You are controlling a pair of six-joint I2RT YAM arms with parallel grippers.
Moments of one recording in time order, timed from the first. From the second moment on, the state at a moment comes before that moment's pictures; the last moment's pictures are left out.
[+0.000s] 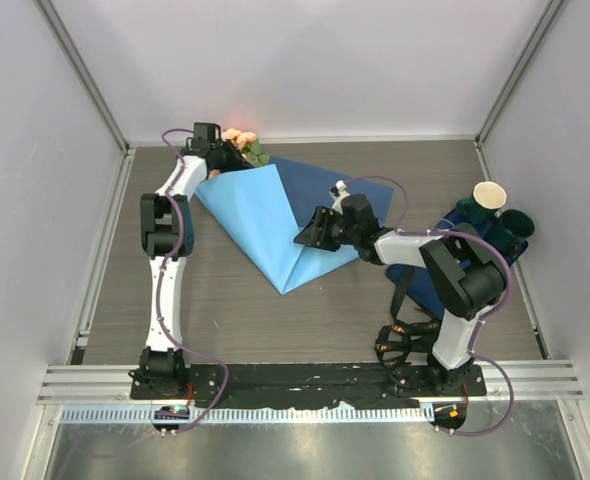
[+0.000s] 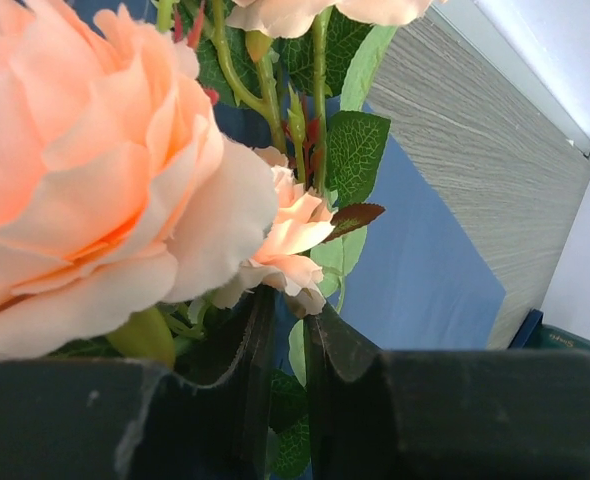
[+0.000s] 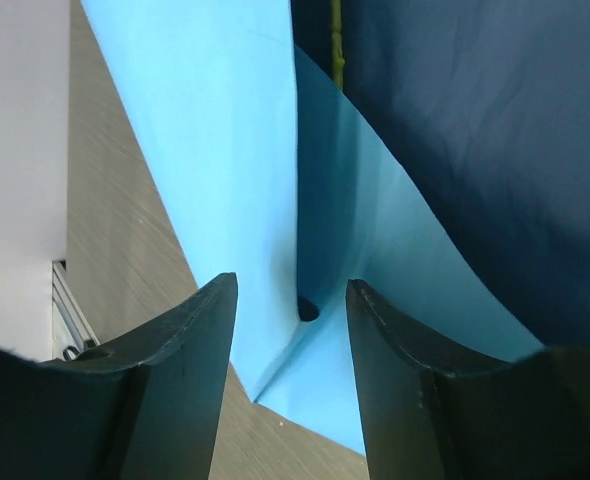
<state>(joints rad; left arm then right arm) -0.09 2.58 2.24 -0.43 0.45 -0.74 0.52 1.78 0.89 0.36 -0.37 0.75</state>
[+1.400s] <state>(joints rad) -0.07 2.59 2.31 -0.50 0.45 -0.73 0.53 1.70 0.62 0.52 -0.30 0.88</state>
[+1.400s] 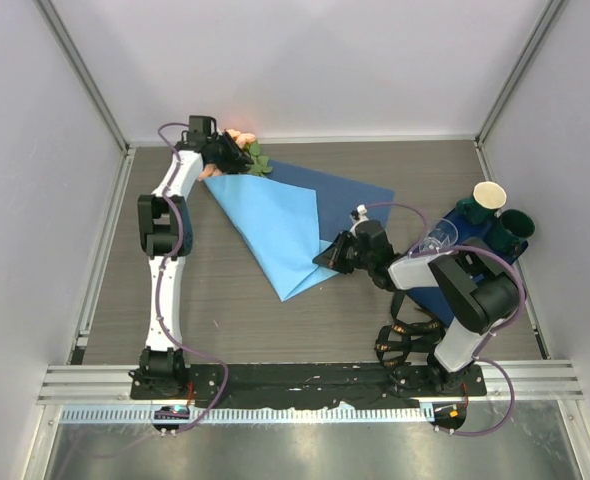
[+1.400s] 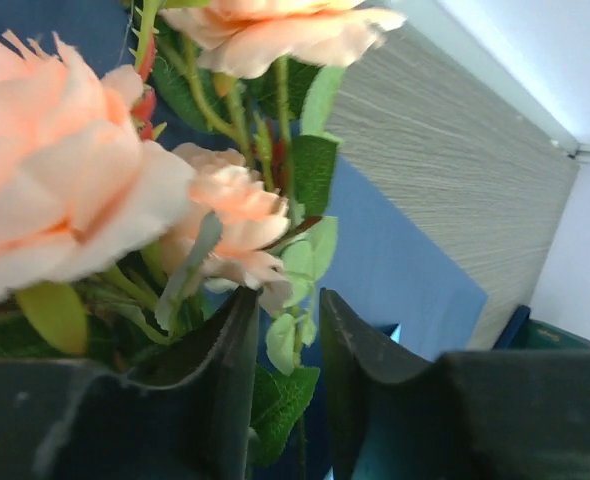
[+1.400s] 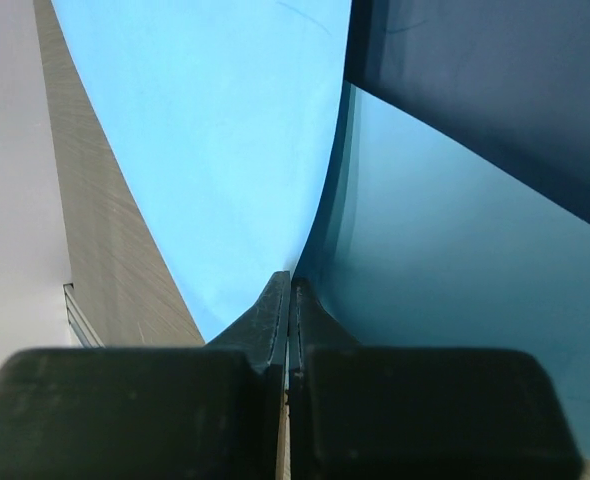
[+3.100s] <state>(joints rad) -0.19 1.87 0.81 0.39 0.57 -0.99 0.68 1.52 0.91 0.05 -0.08 0.57</state>
